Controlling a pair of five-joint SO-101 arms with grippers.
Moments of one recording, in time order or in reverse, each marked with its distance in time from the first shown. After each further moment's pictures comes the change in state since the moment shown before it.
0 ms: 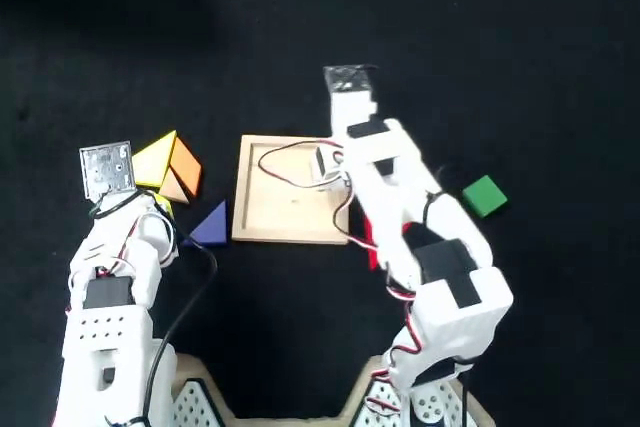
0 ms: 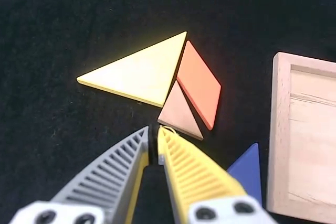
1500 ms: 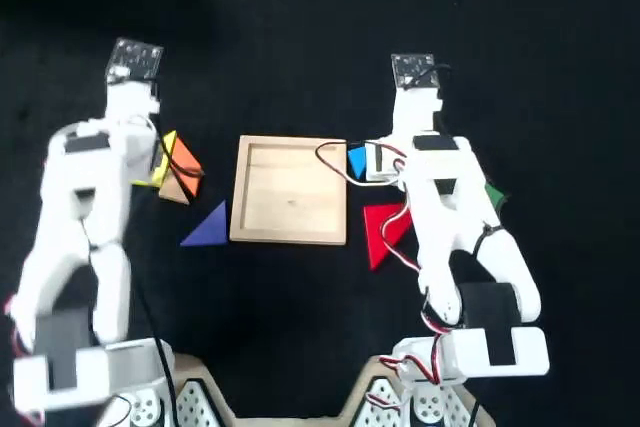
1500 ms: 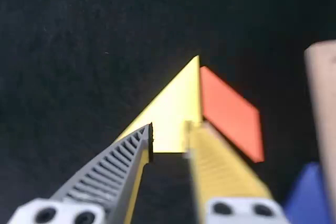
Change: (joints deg) left arm -2.9 54.5 -53.8 17.1 -25.8; right arm 13.8 -14.9 12.6 -9.0 7.3
